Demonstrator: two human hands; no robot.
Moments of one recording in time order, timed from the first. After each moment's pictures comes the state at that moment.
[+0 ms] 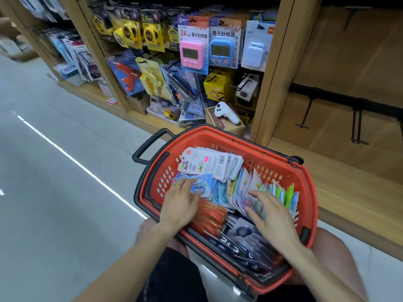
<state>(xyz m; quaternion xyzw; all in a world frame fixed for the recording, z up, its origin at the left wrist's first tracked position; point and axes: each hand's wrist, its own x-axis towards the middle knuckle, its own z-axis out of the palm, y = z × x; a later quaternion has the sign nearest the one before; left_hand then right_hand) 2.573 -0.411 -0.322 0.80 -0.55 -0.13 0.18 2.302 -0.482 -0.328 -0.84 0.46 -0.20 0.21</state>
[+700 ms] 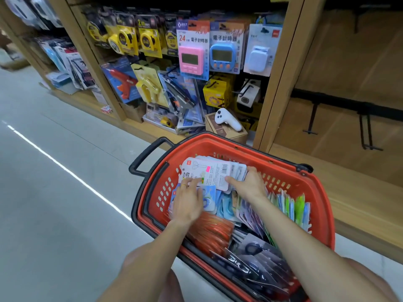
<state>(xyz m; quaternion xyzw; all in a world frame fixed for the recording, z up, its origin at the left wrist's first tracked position) 2.588 -0.472 -0.355 0.81 -0.49 -0.20 0.23 2.425 -0.583 -0.338 -0.62 0.65 -0.18 0.40</state>
